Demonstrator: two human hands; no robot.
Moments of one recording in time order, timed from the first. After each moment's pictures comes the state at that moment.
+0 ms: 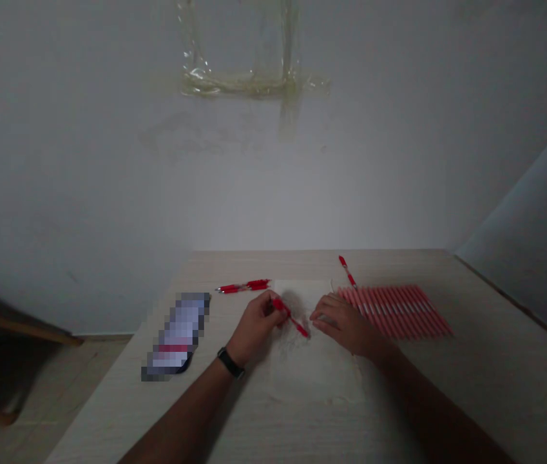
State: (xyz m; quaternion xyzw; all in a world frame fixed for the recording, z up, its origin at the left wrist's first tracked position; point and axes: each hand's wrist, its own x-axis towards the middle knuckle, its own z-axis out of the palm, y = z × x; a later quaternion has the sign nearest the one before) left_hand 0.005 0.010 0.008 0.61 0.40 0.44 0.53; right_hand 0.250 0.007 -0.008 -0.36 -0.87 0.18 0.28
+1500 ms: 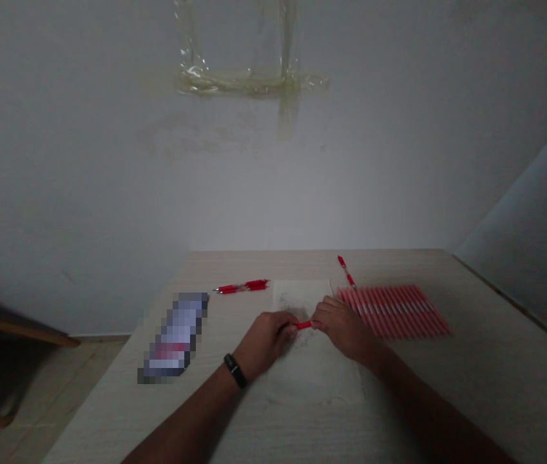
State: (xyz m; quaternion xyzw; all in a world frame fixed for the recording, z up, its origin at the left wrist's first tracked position) left_hand 0.009 -0.005 0.007 0.83 0.40 0.24 0.30; right_hand 0.240 0.003 -0.013 -0.38 -0.90 0.06 0.22
